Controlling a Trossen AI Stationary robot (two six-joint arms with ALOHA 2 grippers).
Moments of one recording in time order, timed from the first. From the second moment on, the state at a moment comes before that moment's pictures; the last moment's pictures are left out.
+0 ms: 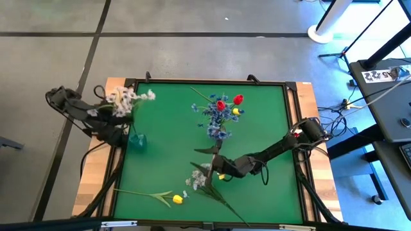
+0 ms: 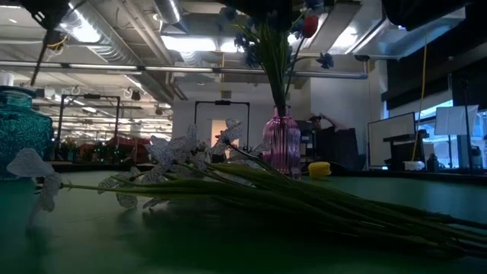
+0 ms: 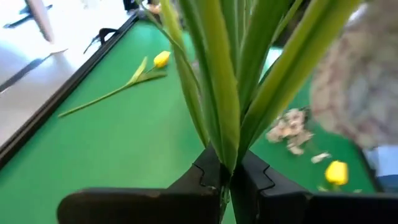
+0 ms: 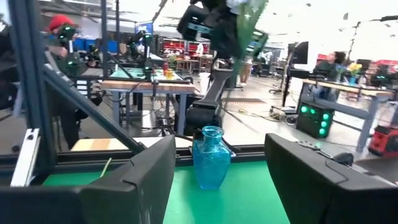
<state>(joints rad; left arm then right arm) -0.51 0.31 0.95 -1.18 -0.52 -0.45 0.44 1.95 1.07 1.06 0.67 -0.16</state>
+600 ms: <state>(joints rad) -0.51 0.26 0.76 -1.05 -0.37 -0.42 0.44 1.95 1.07 1.06 0.73 -0.13</state>
